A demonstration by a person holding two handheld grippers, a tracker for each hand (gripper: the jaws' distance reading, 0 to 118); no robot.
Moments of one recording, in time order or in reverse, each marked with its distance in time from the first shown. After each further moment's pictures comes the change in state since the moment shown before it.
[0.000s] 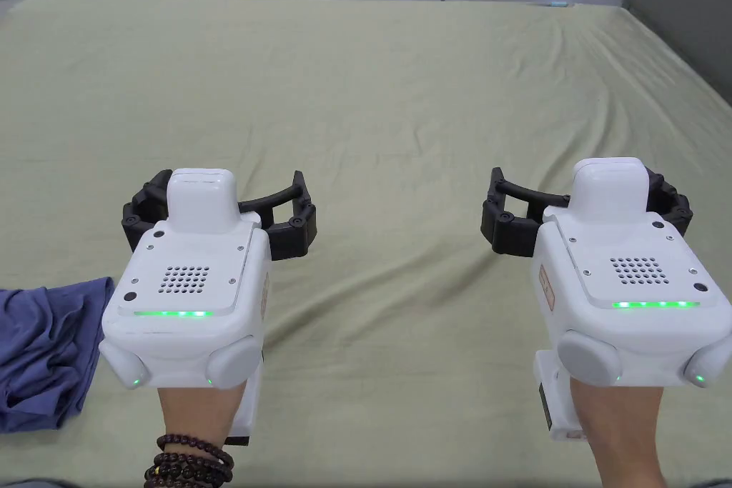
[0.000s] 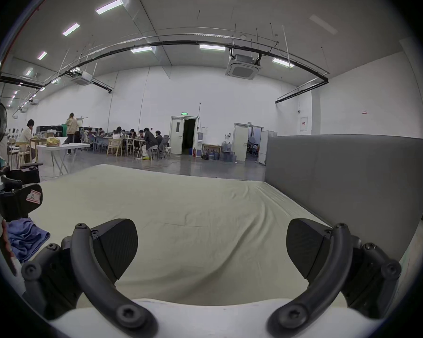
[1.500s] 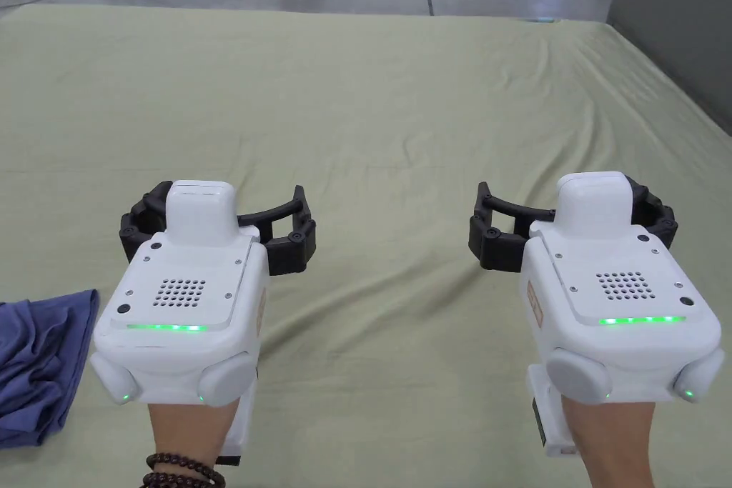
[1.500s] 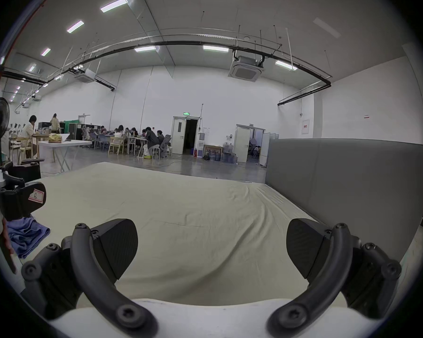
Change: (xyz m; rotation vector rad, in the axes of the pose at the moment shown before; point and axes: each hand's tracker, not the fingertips) left arm 0.008 0.001 0.003 -0.011 -0.034 -0.004; right arm 0.001 0.003 0.004 0.005 0.013 0.024
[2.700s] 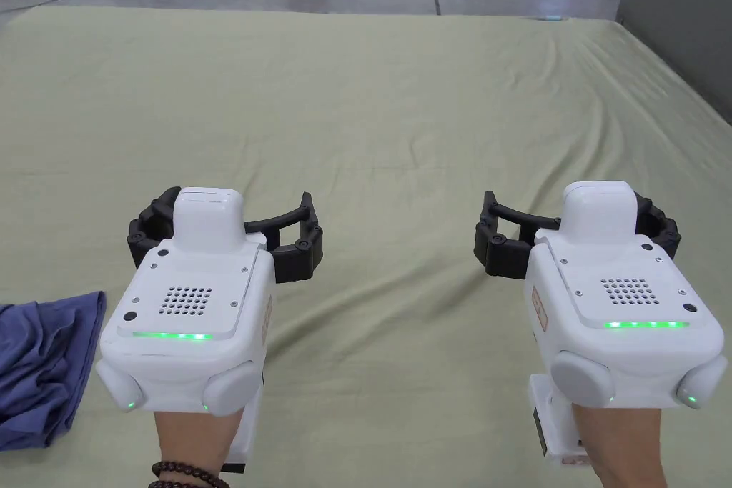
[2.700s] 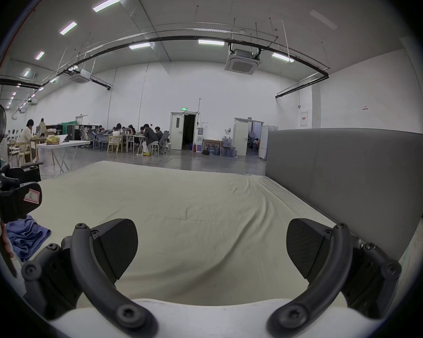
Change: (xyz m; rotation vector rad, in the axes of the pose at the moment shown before) left arm 0.002 -0.002 0.001 -0.007 -0.010 -0.007; right arm 0.002 -0.009 -0.006 -0.040 -0.004 -0.036
